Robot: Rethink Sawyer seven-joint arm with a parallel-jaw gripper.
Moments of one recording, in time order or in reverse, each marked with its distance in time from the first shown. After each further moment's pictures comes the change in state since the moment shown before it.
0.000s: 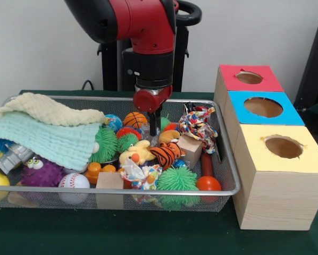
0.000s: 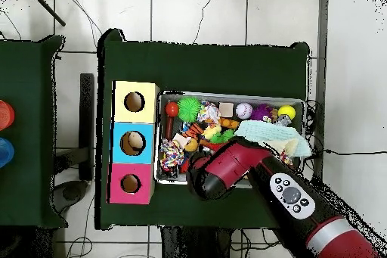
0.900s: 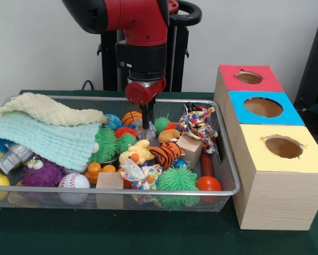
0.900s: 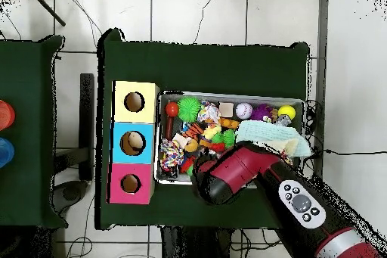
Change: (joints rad) arm -0.030 -0.047 0.000 0.038 0.019 0.000 0.000
